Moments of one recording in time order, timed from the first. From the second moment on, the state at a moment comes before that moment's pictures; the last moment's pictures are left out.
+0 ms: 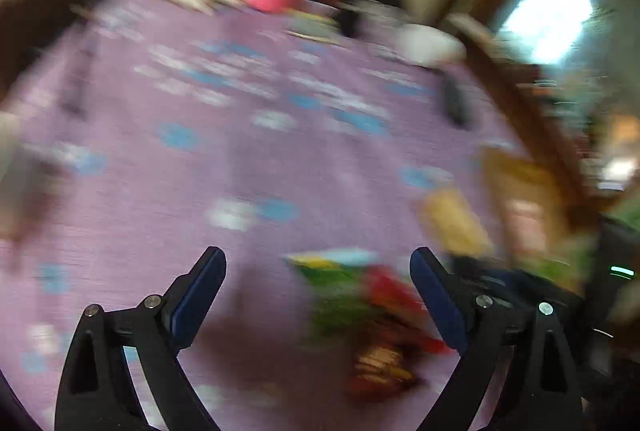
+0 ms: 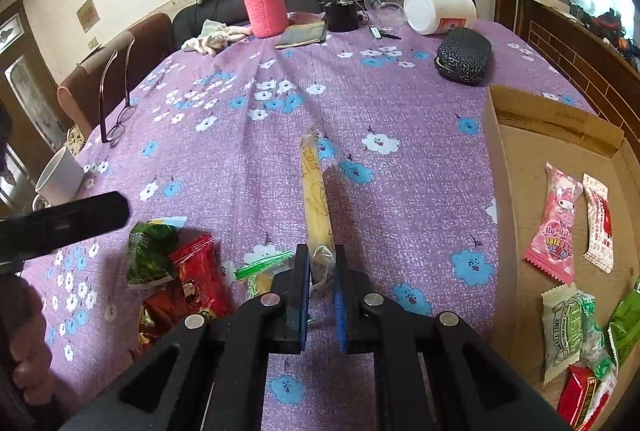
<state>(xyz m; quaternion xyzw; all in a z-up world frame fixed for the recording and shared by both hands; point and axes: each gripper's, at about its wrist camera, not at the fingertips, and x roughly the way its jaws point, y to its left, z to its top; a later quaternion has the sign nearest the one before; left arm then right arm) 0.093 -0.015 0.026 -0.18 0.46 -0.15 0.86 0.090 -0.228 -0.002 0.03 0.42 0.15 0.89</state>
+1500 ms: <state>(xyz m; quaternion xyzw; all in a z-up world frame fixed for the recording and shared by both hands) 0.075 -0.047 -0.015 0.01 0.45 -0.01 0.89 0.083 -0.229 -0.004 0.02 0.41 0.15 0.90</state>
